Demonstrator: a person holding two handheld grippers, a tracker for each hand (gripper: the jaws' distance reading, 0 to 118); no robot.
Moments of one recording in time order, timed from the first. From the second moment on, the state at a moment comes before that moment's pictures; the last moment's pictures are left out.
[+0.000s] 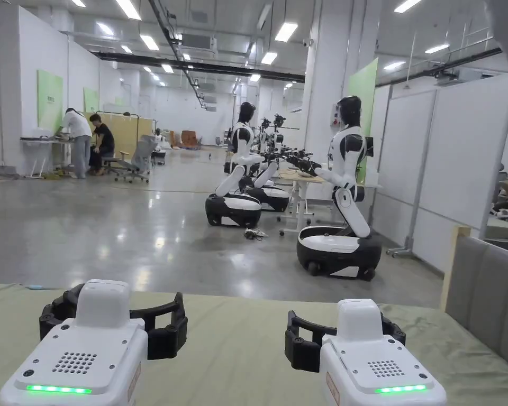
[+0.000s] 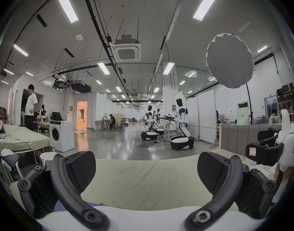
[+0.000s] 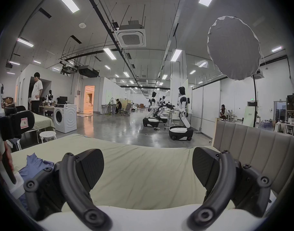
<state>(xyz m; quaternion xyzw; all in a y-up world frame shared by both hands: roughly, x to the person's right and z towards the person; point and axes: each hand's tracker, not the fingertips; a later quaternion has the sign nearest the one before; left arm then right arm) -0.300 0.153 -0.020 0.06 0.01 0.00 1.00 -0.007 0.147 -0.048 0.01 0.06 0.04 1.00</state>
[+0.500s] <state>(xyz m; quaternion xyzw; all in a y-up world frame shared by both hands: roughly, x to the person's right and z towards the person) -0.292 0.153 -0.017 0.06 0.00 -0.02 1.00 -0.005 0.141 -0.046 0.00 0.05 0.05 1.00</state>
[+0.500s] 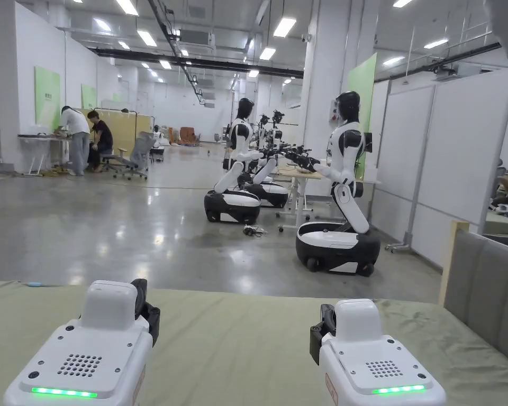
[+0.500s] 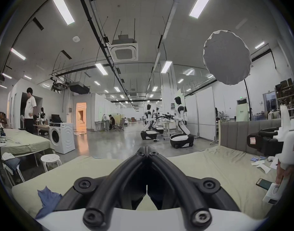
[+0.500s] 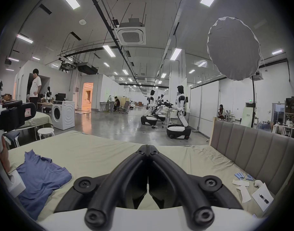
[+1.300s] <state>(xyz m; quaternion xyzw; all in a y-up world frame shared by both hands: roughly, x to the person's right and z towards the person) -0.356 0.134 0.032 0.05 0.07 -0.02 1.00 -0.074 0.124 -0.026 0.00 0.14 0.05 0.99</state>
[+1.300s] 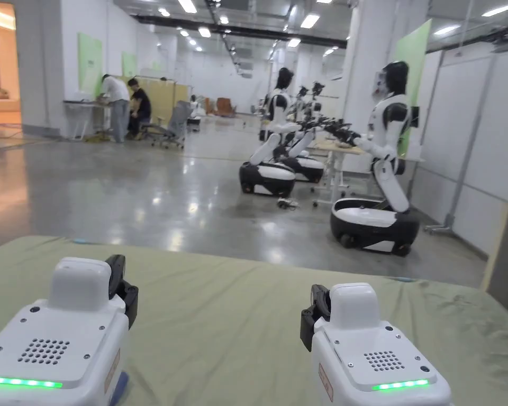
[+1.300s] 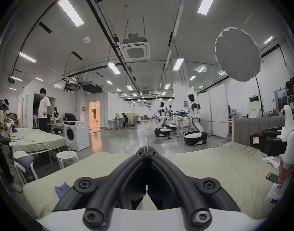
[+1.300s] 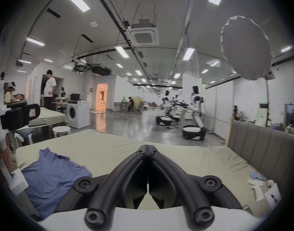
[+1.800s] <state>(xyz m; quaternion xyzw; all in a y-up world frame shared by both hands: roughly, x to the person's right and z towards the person) -0.520 0.081 0.004 -0.31 0.08 0.04 0.95 -0.209 0.054 -0.005 -0.05 0.28 0.07 0.96</state>
